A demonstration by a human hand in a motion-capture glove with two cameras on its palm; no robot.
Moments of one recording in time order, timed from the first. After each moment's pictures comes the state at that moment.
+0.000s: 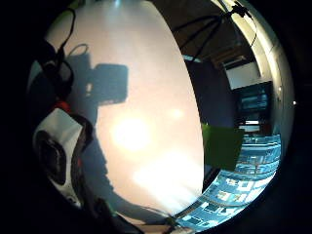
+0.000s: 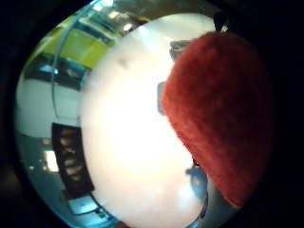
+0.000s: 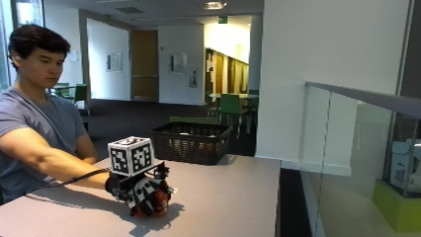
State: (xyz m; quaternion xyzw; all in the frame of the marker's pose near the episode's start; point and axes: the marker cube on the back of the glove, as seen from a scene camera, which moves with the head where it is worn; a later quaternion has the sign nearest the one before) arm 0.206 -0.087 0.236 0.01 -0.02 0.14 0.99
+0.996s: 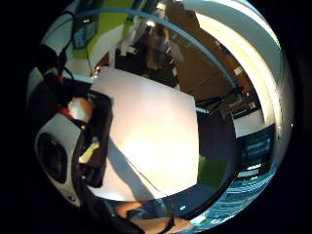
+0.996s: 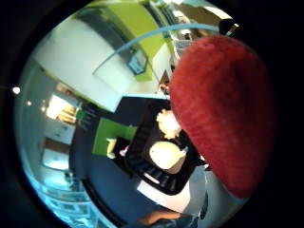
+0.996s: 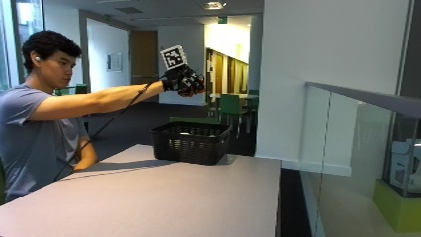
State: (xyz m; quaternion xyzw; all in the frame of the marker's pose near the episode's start) arm -0.232 -0.055 -0.068 0.14 -0.08 -0.21 0.96
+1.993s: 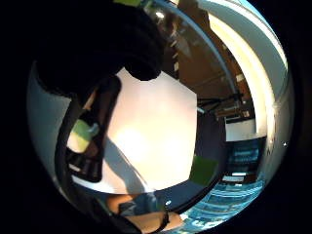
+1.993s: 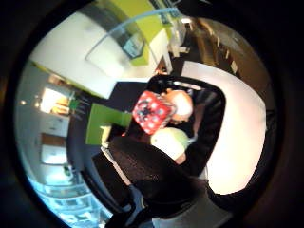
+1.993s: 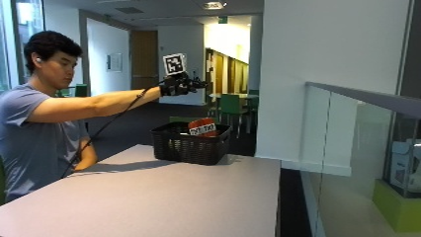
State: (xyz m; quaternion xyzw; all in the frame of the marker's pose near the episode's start) arm -0.254 -0.040 -0.033 0.07 -0.05 -0.20 0.98
